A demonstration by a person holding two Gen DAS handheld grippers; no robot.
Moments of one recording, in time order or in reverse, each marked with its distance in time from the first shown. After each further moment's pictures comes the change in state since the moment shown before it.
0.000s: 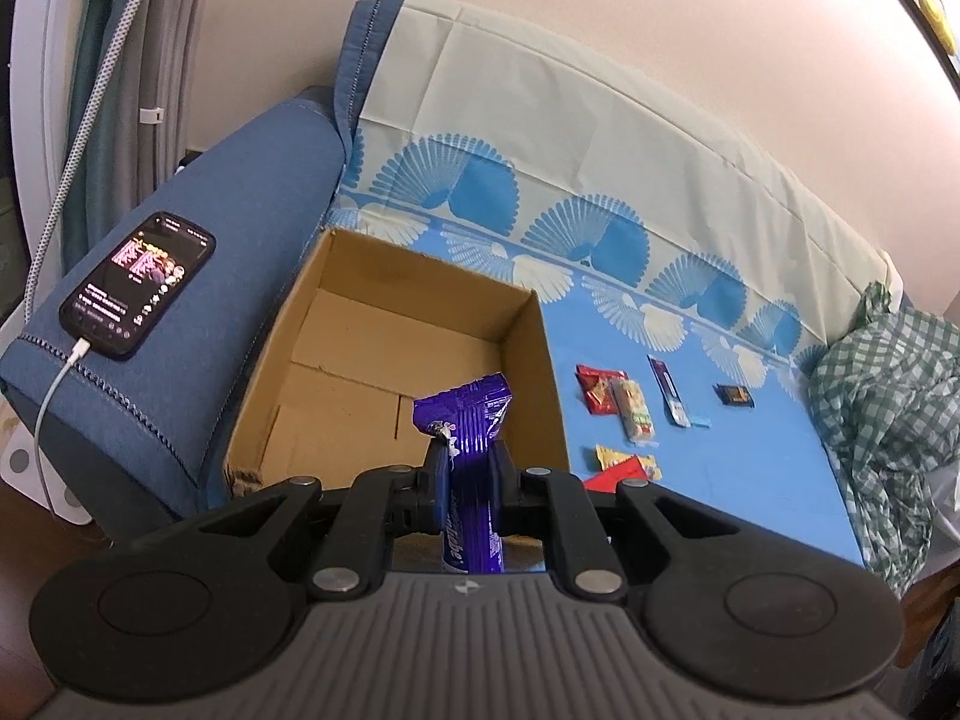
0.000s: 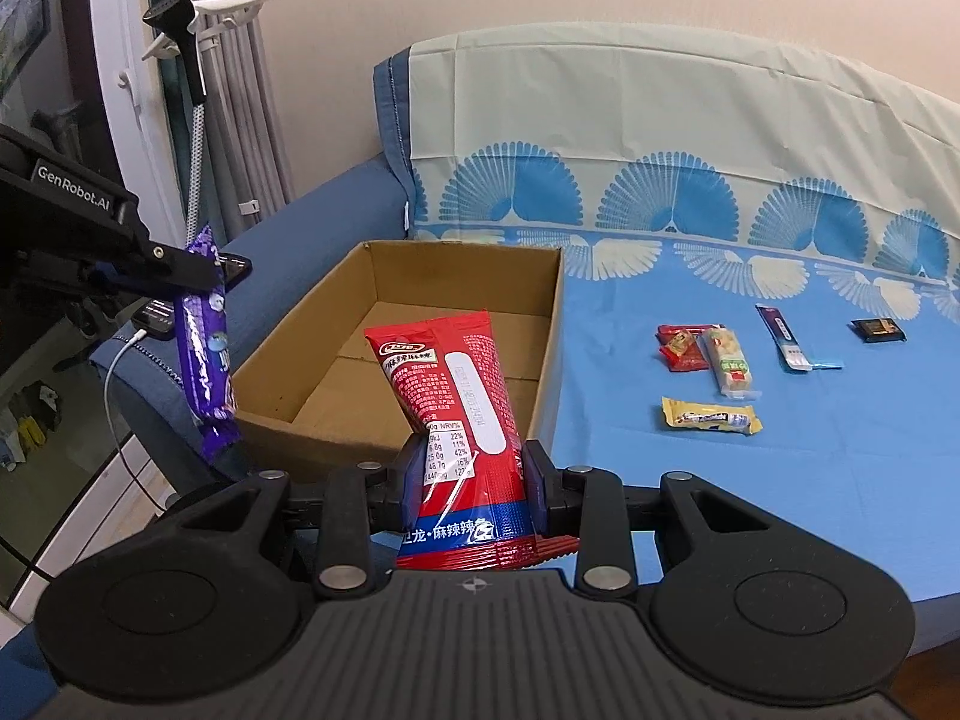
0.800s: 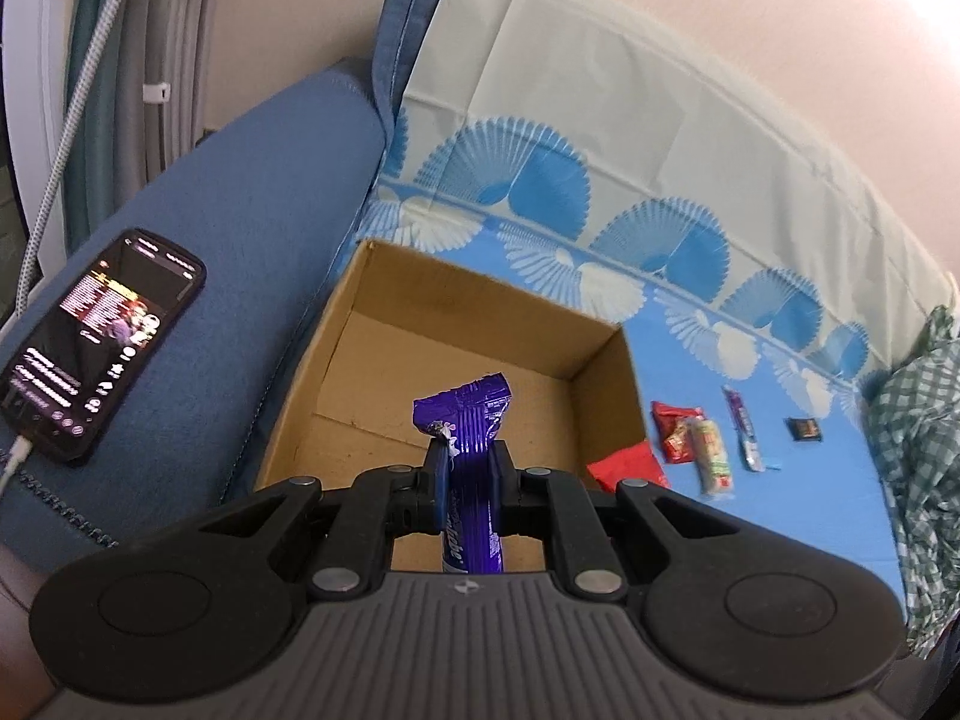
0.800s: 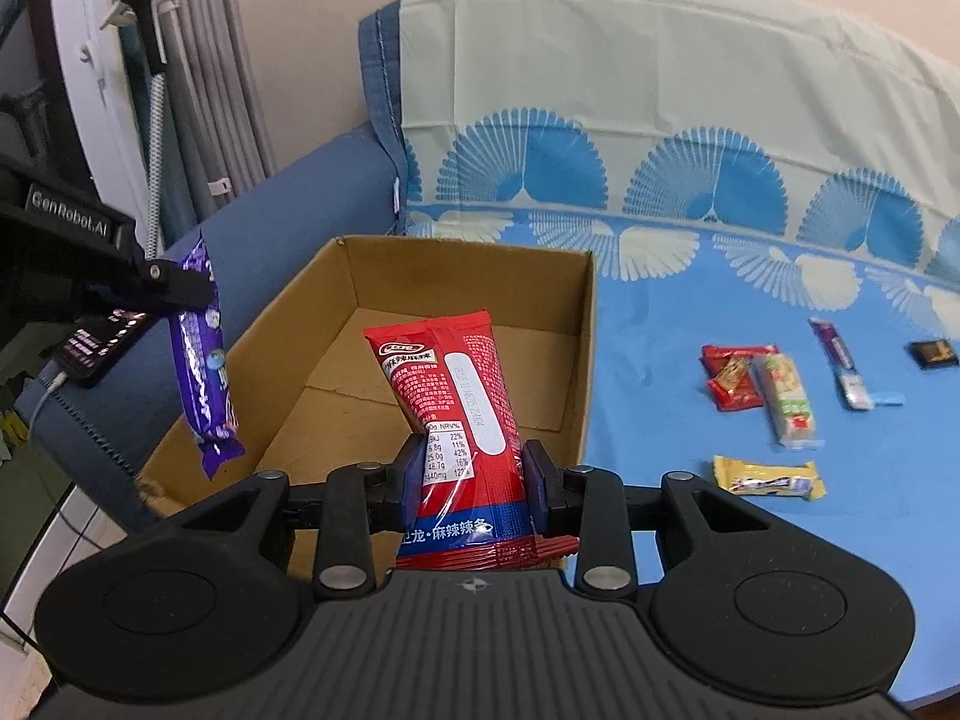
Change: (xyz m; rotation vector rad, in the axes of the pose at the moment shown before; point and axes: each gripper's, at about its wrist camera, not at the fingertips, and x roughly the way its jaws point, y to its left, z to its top) left arm 0.123 0.039 0.065 -0.032 0.060 0.071; right arm 0.137 -0.004 0.060 0.009 0.091 0.012
